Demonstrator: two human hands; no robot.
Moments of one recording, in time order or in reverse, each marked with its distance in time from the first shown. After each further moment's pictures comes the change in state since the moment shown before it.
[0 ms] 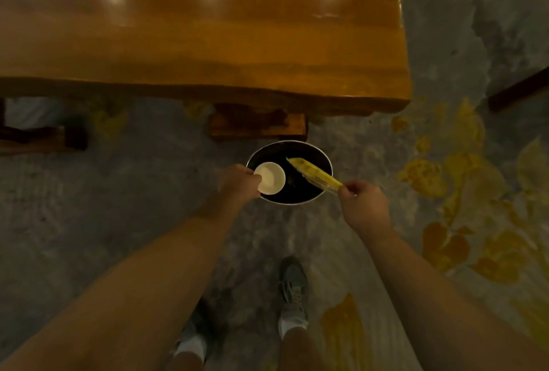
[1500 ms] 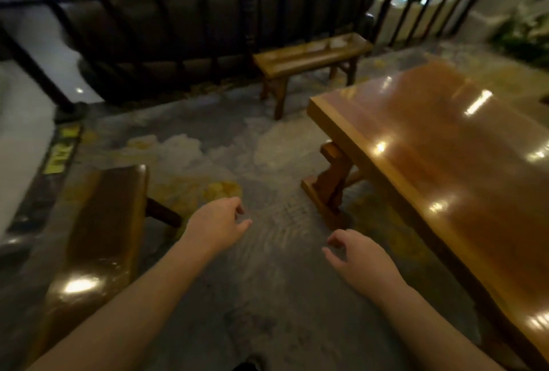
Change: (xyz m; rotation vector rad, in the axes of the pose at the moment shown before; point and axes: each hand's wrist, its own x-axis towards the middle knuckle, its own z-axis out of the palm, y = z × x) left_hand -0.449 -0.422 -0.638 0.086 0.844 -0.012; right_hand -0.610 -0.485 0.197 -0.813 -0.513 -1.509
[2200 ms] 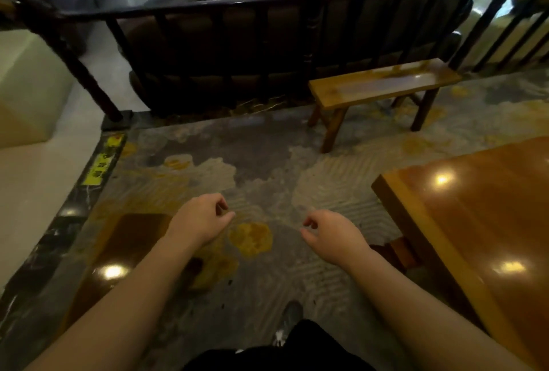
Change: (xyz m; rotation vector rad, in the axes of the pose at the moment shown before) left_hand 0.292 -0.146 -0.107 -0.084 0.051 -0.367; right_hand 0.425 -0.132 -0.021 -0.055 -0.161 -0.204
